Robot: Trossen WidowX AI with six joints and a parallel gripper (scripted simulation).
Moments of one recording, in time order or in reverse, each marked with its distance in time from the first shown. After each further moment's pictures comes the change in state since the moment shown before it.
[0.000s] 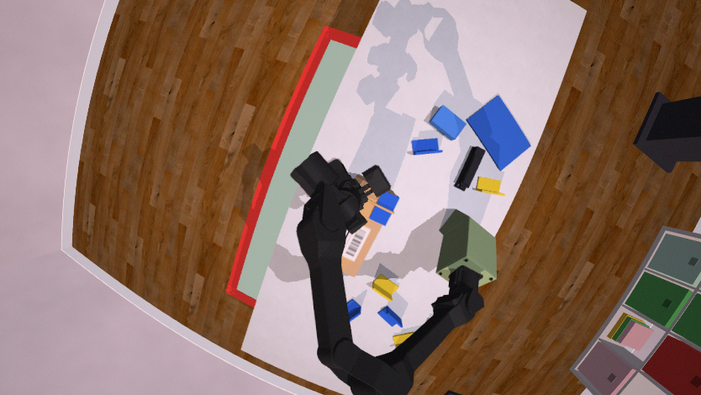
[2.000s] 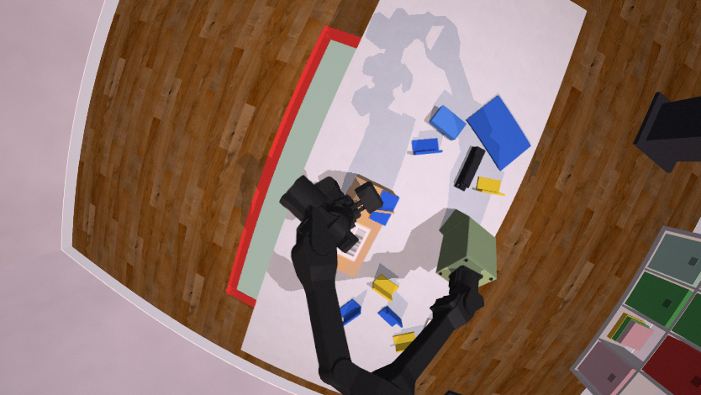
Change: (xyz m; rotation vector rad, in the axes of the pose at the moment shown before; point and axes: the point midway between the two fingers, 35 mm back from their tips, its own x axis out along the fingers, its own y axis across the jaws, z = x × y) arm 0.001 0.032 -0.022 0.005 -0.004 -0.009
